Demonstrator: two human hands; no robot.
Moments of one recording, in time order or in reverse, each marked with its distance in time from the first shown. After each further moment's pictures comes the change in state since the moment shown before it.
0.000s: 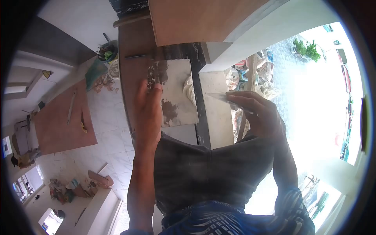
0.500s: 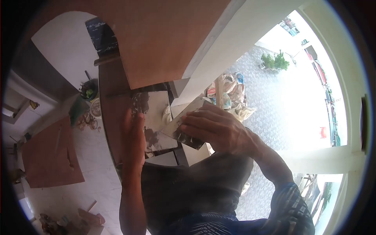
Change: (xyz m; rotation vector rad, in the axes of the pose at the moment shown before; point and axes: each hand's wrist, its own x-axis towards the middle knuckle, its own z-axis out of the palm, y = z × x) left_hand -0.028 0.050 0.021 0.065 -0.019 0.051; right_hand 0.021 -0.054 -0.032 -0.359 -0.009 -0.606
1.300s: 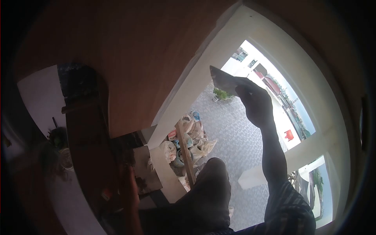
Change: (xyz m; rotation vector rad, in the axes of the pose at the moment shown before) left_hand 0.022 -0.097 -0.013 -0.083 -0.110 -0.033; right_hand 0.054 -0.011 -0.182 -0.404 0.325 0.816
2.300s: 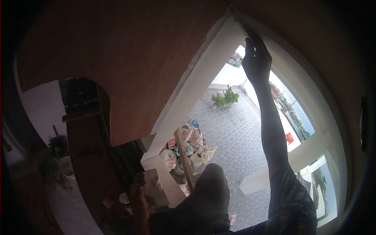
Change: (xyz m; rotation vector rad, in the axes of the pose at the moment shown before) left_hand -0.035 -0.034 0.005 -0.171 -0.062 -0.166; right_hand 0.124 0.037 -0.018 -0.397 0.760 -0.530
